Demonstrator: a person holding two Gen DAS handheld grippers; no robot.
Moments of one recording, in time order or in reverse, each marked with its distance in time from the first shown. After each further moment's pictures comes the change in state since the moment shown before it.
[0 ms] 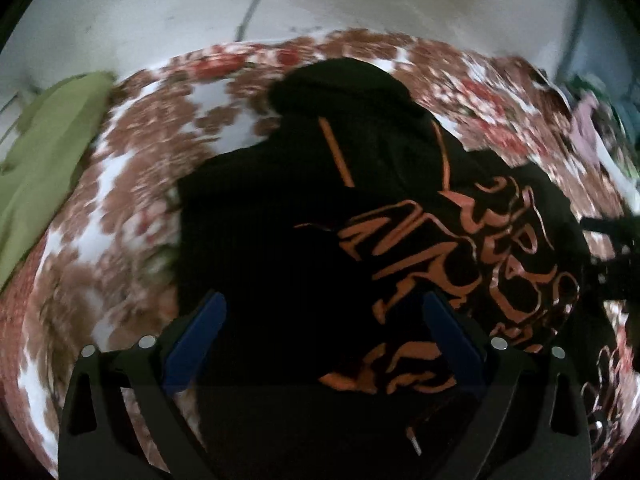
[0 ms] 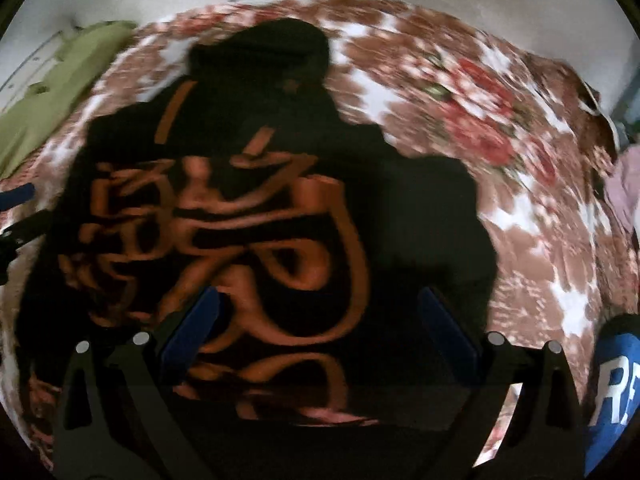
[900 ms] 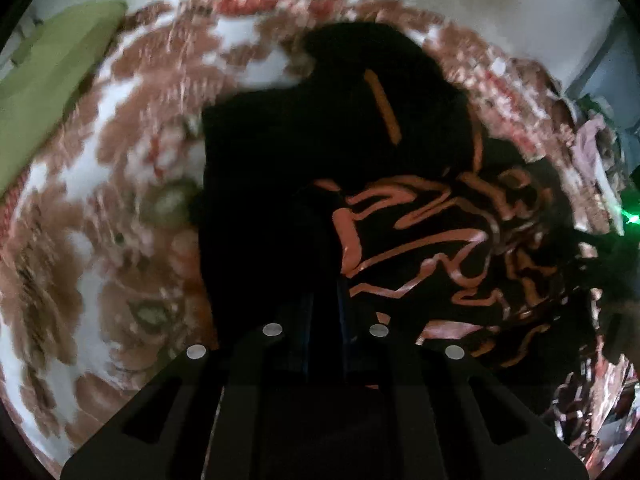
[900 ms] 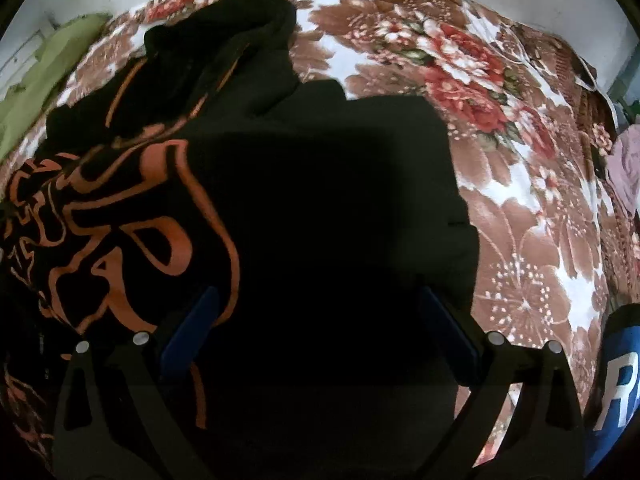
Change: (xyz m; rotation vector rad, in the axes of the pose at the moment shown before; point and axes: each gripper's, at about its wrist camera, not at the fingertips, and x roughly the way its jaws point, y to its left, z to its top) left arm 0.023 0.065 -0.026 -0.155 0.150 -0.095; right arm 0.042 -0.021 -0.012 -0.002 0.049 -0.031
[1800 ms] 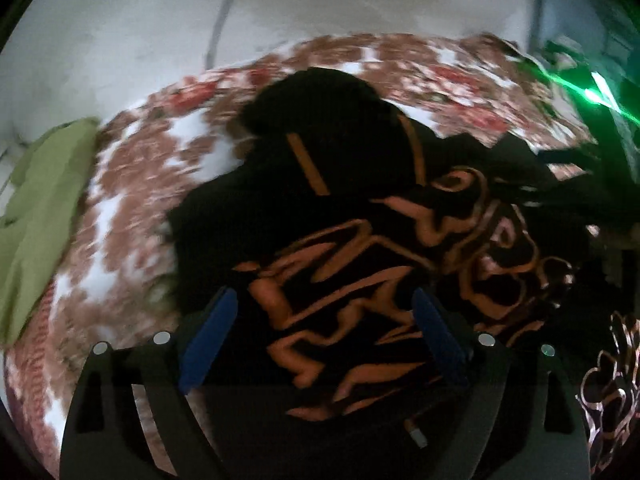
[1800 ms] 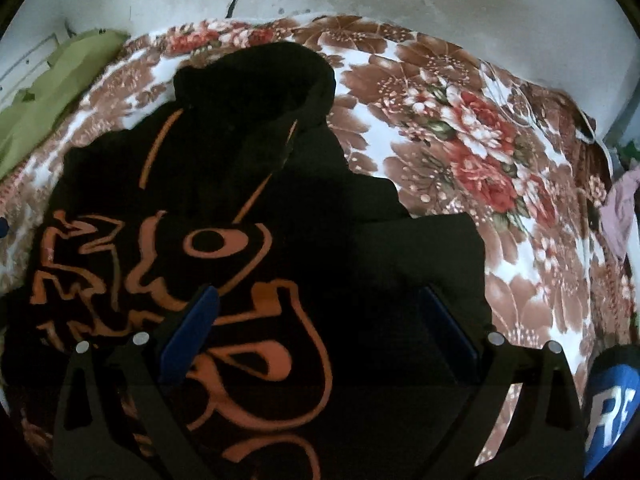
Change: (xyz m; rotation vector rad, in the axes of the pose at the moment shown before) left arm -0.022 -0.092 0.003 0.304 -0.181 0.115; right arm -0.023 0.050 0.056 -0.043 -0.137 -0.028
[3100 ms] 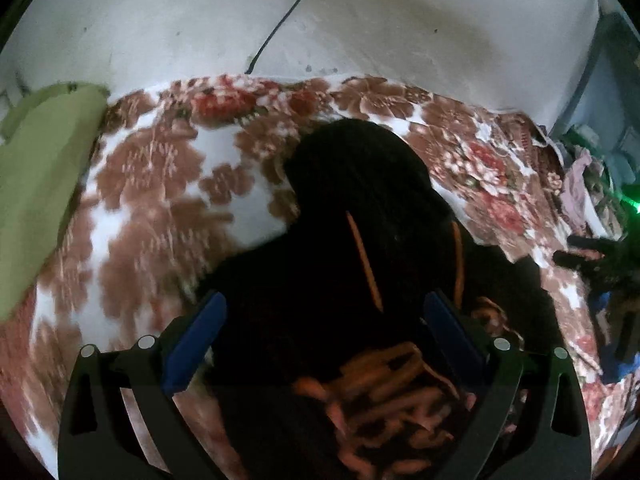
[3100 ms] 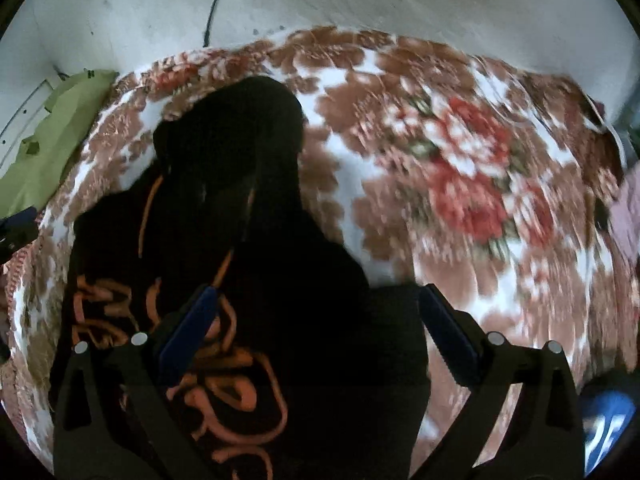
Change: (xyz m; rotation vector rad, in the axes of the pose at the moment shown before) left arm 0.018 0.114 0.094 -0.240 -0.045 -0.098; right arm -0.016 -0.072 0.081 0.071 0.041 0.129
